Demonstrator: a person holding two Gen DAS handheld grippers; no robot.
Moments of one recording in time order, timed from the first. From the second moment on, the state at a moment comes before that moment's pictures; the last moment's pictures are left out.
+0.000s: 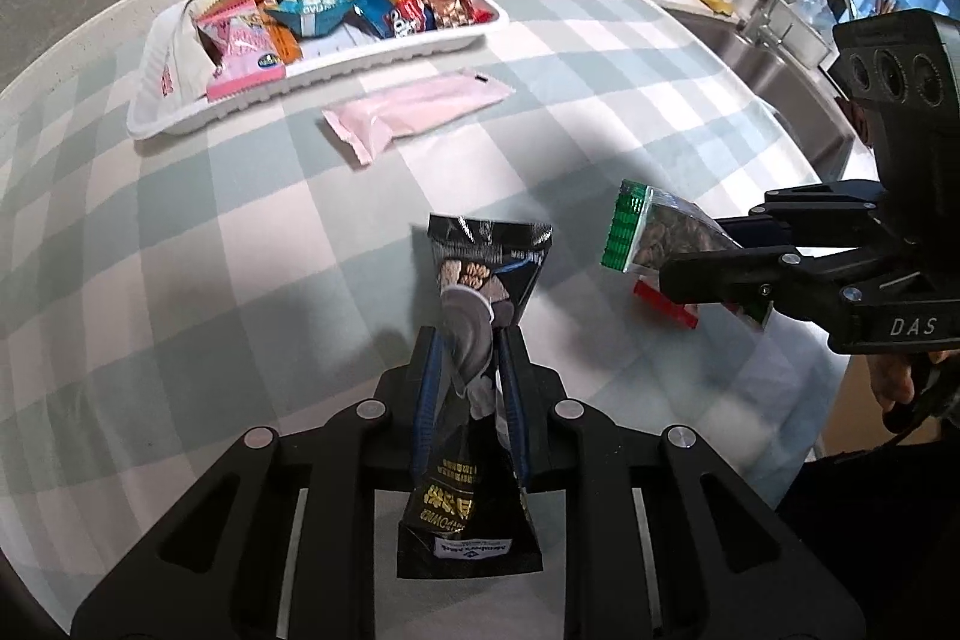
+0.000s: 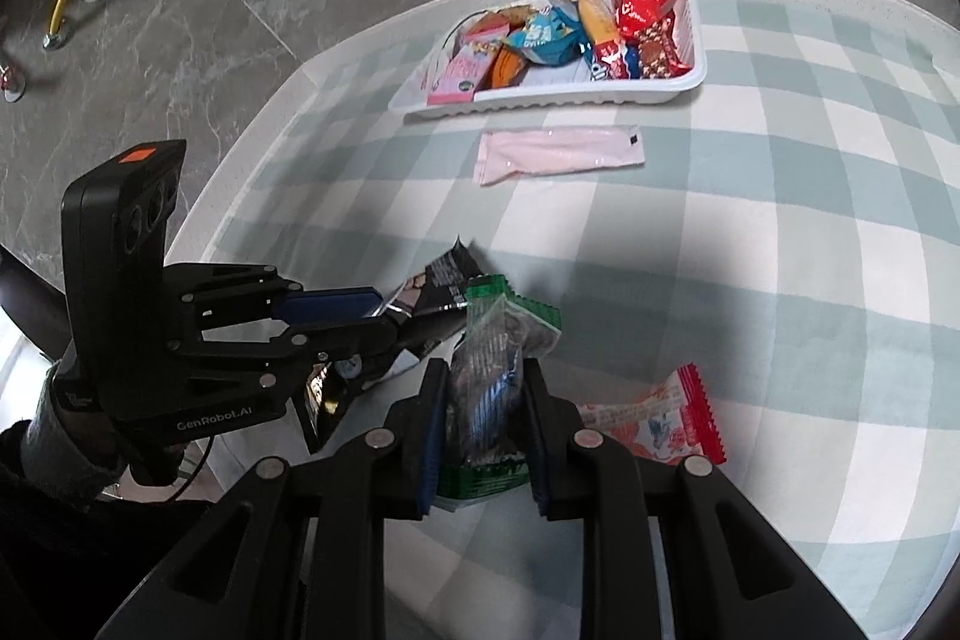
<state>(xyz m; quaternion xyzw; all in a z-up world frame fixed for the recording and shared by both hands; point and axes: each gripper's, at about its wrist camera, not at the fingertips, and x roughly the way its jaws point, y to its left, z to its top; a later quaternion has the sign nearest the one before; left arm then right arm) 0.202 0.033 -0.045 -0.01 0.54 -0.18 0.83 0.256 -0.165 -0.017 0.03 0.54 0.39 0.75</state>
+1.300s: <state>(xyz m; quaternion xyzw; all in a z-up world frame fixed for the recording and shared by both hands) 0.214 0.012 -0.075 0.05 0.56 -0.18 0.80 0.265 -0.162 -0.024 0.03 0.55 0.37 0.75</state>
